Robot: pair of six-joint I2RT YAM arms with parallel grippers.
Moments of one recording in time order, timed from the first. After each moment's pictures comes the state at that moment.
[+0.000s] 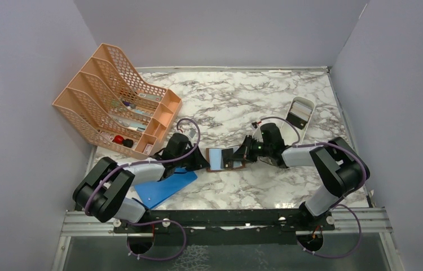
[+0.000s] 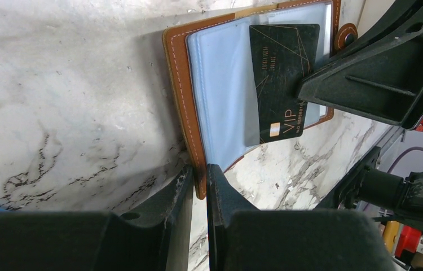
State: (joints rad) left arm -0.59 1.41 0.43 0.28 0.33 -0.78; right arm 0.49 1.64 0.54 0.43 -0.57 0.83
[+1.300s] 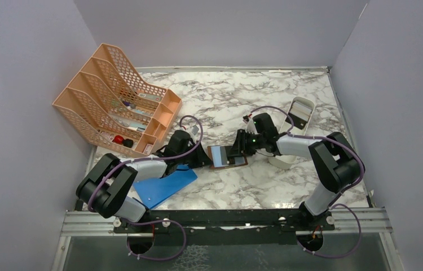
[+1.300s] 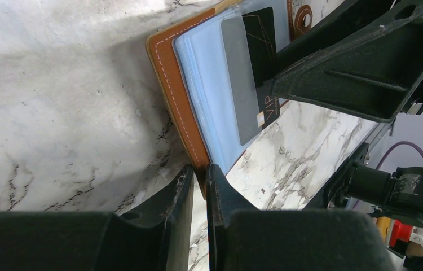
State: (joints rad) left arm -0.59 1.45 0.48 0.29 0.37 -0.78; right arm 0.50 1.69 0.77 0.08 -0.51 0.56
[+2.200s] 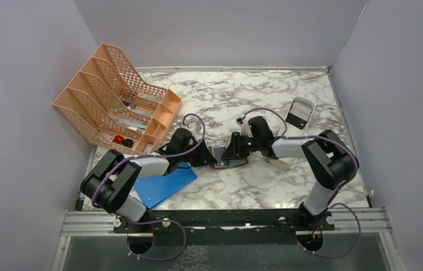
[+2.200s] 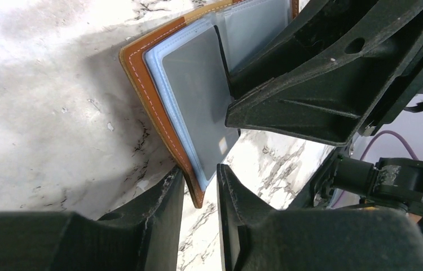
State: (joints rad) left arm -0.59 1.50 0.51 0.34 0.43 -0.80; right arm 0.56 1.74 0.75 0.23 -0.58 0.56
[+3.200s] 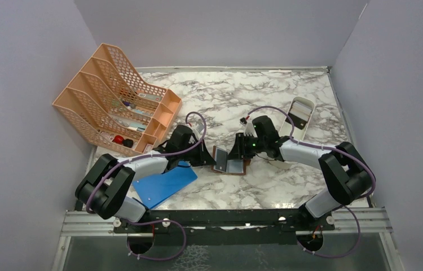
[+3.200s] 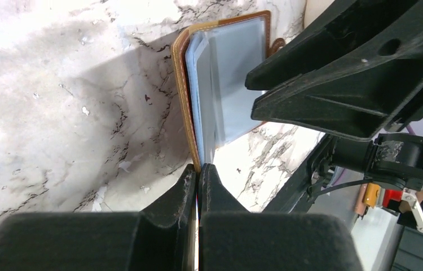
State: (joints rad) left arm -0.59 1.45 0.55 0.20 0.49 -0.74; right arm 0.56 1.56 0.72 0.06 -0.51 0.49
